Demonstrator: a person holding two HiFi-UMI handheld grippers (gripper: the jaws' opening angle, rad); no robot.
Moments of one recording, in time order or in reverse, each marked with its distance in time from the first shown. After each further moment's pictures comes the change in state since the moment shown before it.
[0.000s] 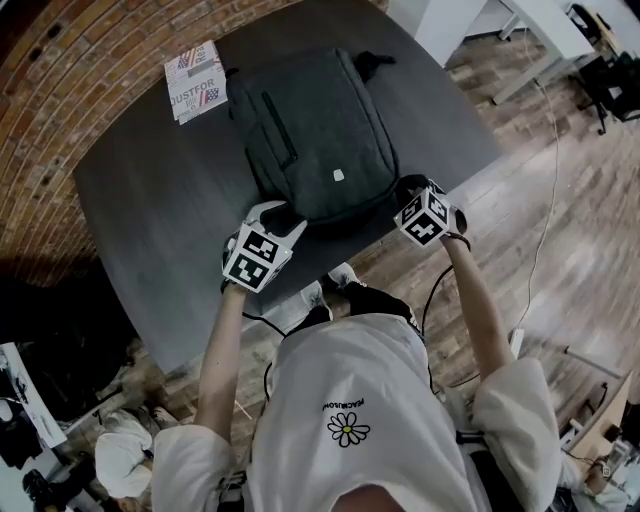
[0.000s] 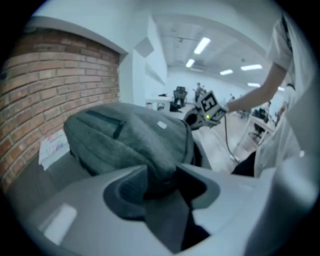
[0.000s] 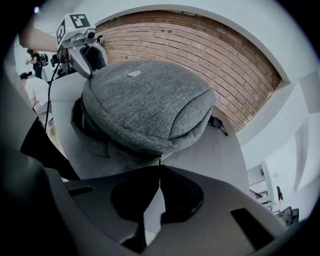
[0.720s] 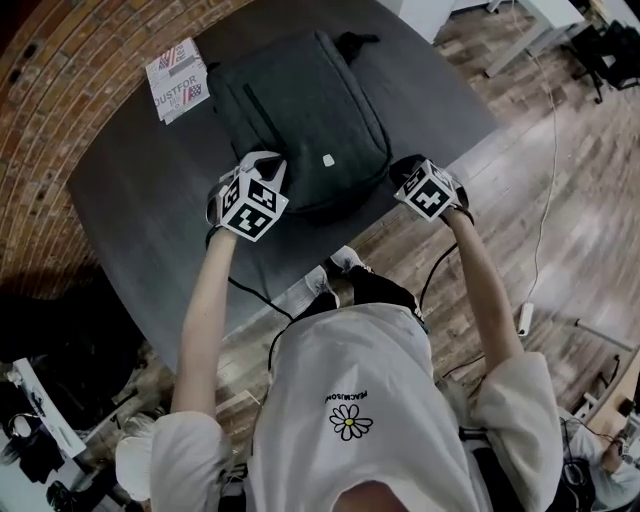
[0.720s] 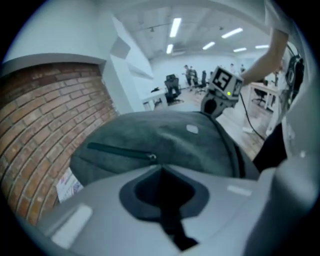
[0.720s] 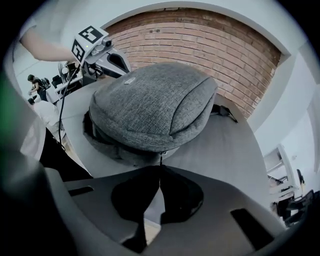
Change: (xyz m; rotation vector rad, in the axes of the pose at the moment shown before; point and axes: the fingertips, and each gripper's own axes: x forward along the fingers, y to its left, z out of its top) left arm 0.037 0.062 0.042 0.337 0.074 0.133; right arm -0.007 0.012 -0.009 0.124 0.001 0.166
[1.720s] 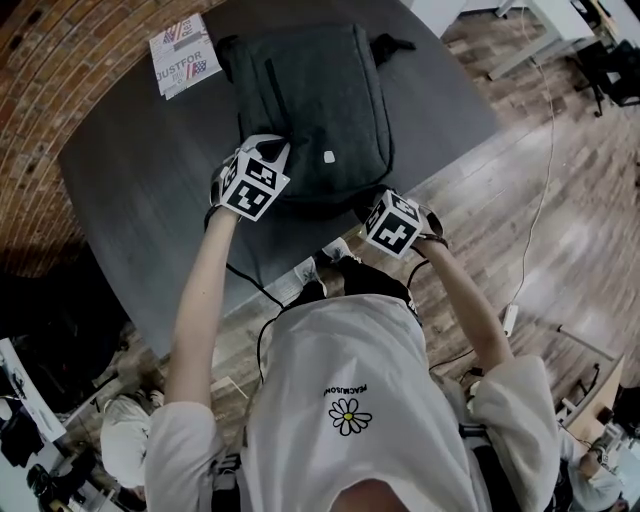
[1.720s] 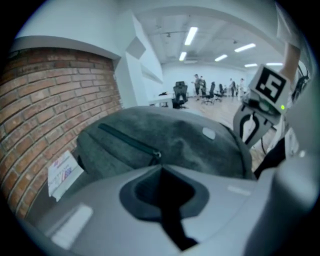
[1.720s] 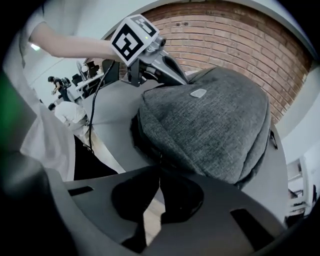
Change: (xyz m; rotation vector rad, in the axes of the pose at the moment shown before) left arm 0.008 0.002 -0.006 -0.159 -0.054 -0.004; right arm -0.015 0.131 0.039 -0.103 0.070 0.216
